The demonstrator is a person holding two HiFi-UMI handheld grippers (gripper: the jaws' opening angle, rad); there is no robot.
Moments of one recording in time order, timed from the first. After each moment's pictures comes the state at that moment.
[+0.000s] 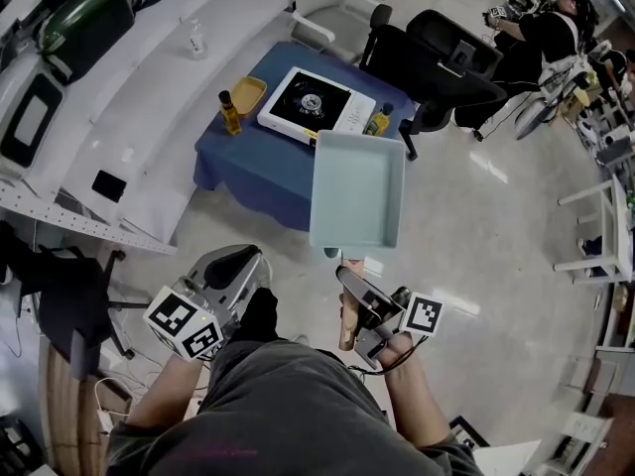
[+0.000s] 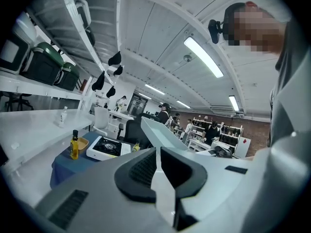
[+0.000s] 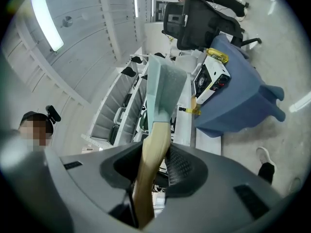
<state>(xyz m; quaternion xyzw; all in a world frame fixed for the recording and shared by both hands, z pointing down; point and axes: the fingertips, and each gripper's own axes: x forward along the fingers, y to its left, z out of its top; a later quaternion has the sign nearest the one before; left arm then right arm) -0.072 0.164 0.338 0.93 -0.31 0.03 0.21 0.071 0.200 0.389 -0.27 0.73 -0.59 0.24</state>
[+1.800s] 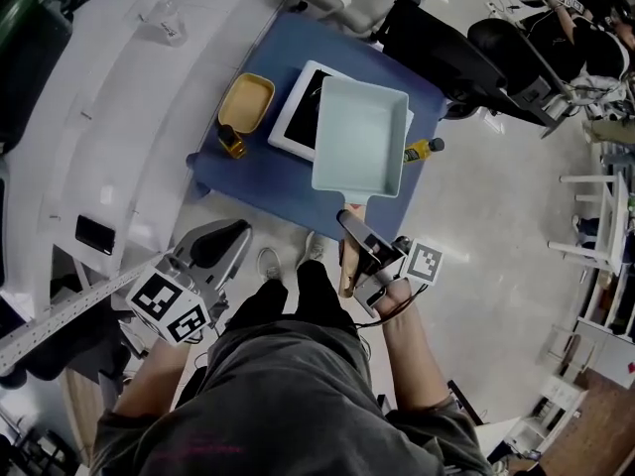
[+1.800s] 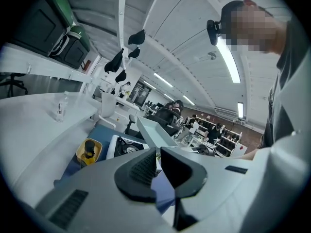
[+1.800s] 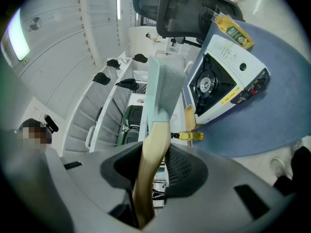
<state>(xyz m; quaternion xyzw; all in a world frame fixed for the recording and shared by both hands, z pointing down) -0.143 -0.126 0.390 0.91 -0.28 0.07 0.29 0.021 -0.122 0.458 -0.32 0.66 -0.63 0.24</state>
